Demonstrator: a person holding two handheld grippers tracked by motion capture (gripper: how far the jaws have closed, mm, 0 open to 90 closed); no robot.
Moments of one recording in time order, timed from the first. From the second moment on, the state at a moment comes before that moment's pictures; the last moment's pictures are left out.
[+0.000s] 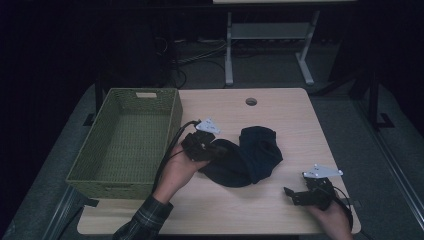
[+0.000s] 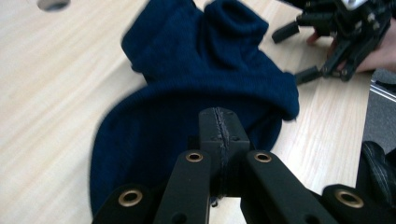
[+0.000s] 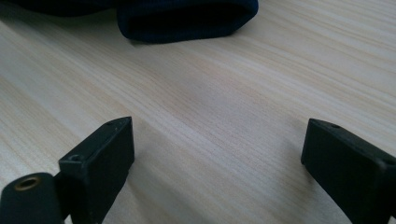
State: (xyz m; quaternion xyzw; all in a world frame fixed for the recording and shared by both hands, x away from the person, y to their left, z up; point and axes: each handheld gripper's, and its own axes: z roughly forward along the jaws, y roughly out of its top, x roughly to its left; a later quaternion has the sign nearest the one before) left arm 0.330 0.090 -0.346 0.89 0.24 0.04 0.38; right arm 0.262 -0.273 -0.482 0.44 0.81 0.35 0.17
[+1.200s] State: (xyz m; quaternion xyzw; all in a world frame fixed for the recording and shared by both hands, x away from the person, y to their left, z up) left arm 0.324 0.085 -0.455 0.91 0.26 0.02 0.31; right arm 0.260 -0.273 -0.482 0.45 0.81 0.35 0.17
